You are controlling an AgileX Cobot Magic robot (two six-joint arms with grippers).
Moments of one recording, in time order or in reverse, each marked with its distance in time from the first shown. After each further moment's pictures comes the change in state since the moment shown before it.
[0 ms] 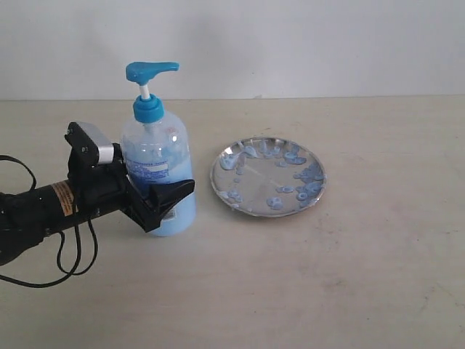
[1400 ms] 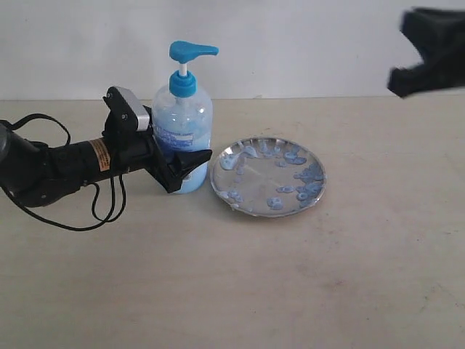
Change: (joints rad) left arm -0.014 0.110 -0.359 0.112 0.175 0.000; right arm 0.004 1.288 -0.635 -0.814 -1.044 0.480
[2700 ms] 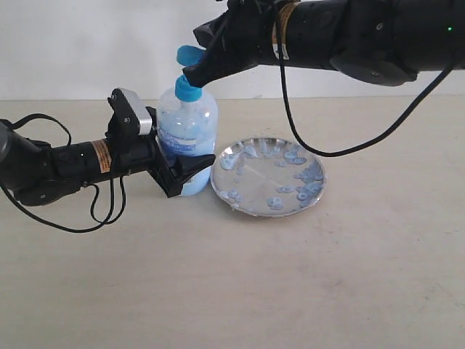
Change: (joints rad) left arm -0.004 0.000 -0.004 0.058 -0.015 -0.002; right arm 0.456 0.464 -0.619 -0.253 0.504 0.266
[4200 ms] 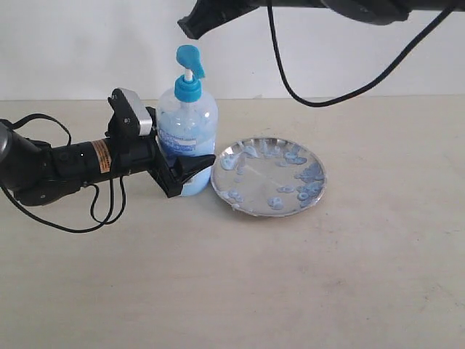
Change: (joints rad) left arm 0.000 0.000 0.000 0.004 -0.002 -0.001; right arm 0.049 -0.021 -0.189 -0.025 0.244 -0.141
